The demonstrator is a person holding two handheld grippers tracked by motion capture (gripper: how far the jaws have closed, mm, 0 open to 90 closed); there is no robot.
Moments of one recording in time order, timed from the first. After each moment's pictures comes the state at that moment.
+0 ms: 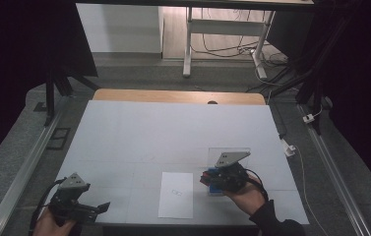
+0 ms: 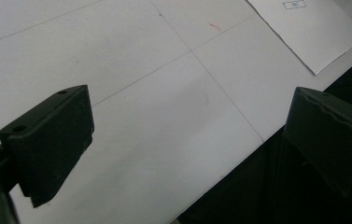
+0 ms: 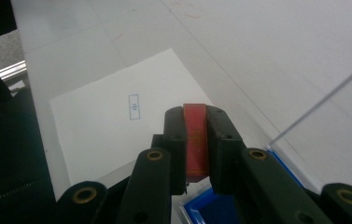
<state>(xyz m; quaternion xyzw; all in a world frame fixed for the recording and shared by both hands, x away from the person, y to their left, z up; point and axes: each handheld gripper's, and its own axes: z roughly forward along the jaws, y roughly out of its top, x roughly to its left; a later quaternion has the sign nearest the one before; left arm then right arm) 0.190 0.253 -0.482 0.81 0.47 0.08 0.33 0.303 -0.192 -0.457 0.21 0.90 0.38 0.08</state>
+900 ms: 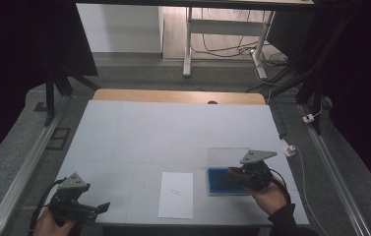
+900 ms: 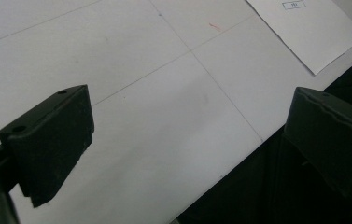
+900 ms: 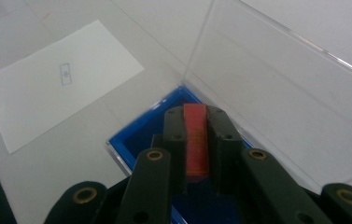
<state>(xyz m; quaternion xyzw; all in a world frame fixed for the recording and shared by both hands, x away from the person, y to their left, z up) 0.190 0.253 -0.482 0.81 0.47 0.08 0.33 0.310 -0.254 -0.456 0.29 0.88 0.35 0.13</state>
